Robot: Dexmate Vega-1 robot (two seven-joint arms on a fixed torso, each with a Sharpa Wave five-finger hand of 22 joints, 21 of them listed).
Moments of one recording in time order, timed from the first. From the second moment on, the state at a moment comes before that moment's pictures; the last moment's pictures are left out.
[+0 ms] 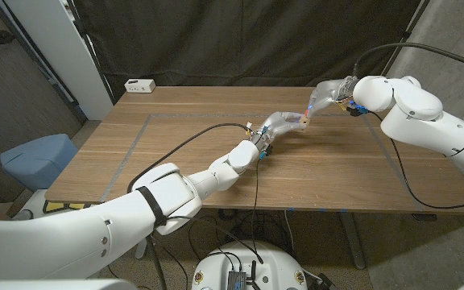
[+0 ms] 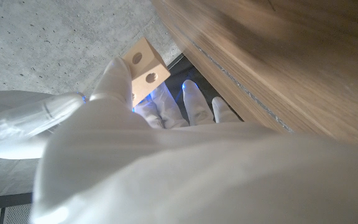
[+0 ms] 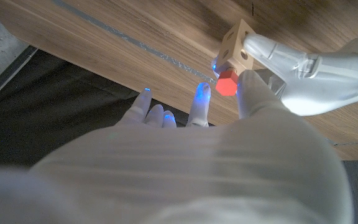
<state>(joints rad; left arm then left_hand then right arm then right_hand) 0.33 -0.10 0.91 -0.39 -0.12 -0.73 0.12 0.95 0.08 0.27 -0.16 0.20 0.86 -0.17 0.20 0.20 0.83 -0.21 0.32 0.60 0.50 -0.05 0.25 0.30 0.14 0.10 0.21 0.18 -0.55 -1.09 -0.61 -2.15 -0.47 -0.62 0.59 0.80 -0.10 0.47 -0.17 0.18 0.62 -0.04 0.46 0.24 0.11 0.09 0.22 0.24 0.12 0.08 0.21 0.21 0.32 0.10 0.19 0.17</state>
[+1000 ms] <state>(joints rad) 0.32 -0.10 0.91 -0.38 -0.13 -0.71 0.12 0.95 0.08 0.27 -0.16 0.20 0.86 -0.17 0.20 0.20 0.83 -0.21 0.33 0.60 0.50 -0.05 0.25 0.30 0.14 0.10 0.21 0.18 -0.56 -1.07 -0.61 -2.13 -0.47 -0.61 0.55 0.82 -0.09 0.48 -0.16 0.18 0.73 -0.06 0.52 0.26 0.16 0.07 0.23 0.24 0.15 0.05 0.23 0.22 0.34 0.08 0.20 0.17</state>
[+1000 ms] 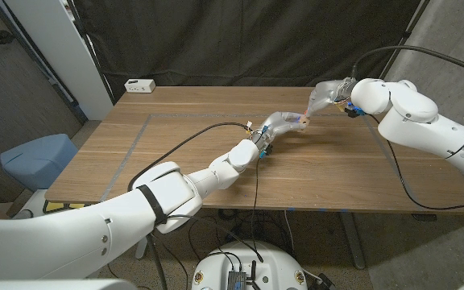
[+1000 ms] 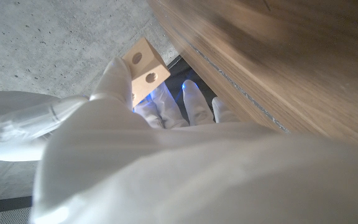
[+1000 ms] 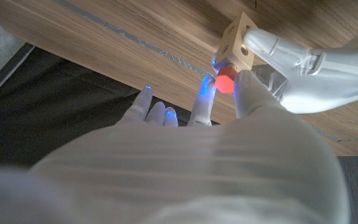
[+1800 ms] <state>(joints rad) 0.32 -0.10 0.92 -0.38 -0.13 -0.72 0.12 0.95 0.08 0.27 -0.16 0.20 0.86 -0.17 0.20 0.20 0.83 -0.21 0.33 0.60 0.50 -0.05 0.25 0.30 0.14 0.10 0.21 0.18 -0.59 -1.07 -0.60 -2.14 -0.48 -0.62 0.50 0.82 -0.06 0.47 -0.15 0.18 0.83 -0.06 0.57 0.25 0.25 0.06 0.25 0.24 0.20 0.03 0.25 0.22 0.38 0.06 0.20 0.17</state>
